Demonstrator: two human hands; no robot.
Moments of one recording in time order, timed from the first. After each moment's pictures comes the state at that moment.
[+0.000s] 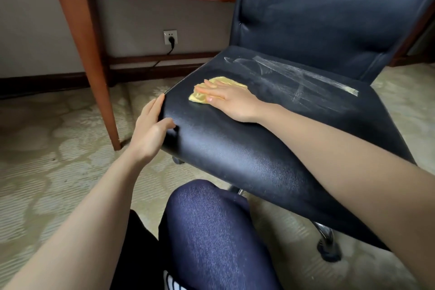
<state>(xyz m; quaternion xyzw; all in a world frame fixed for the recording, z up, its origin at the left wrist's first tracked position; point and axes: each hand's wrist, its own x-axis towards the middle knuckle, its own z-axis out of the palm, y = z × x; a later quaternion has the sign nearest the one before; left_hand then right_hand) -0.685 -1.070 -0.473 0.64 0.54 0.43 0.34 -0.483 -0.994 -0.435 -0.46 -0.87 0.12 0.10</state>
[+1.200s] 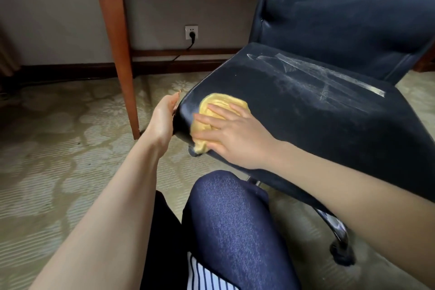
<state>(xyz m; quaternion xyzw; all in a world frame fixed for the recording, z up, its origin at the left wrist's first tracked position) -0.696 -1.082 -0.474 0.44 0.51 0.54 0.51 -0.523 -1.093 -0.455 -0.34 -0.93 -0.11 0.04</state>
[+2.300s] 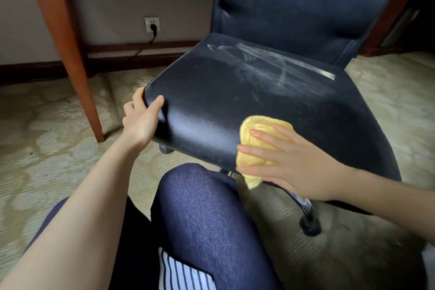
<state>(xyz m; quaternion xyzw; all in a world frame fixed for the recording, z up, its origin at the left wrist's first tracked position) -0.672 -1.065 -0.494 0.50 0.65 0.46 0.35 -0.370 -1.160 -0.461 -0.27 -0.92 -0.27 -0.04</state>
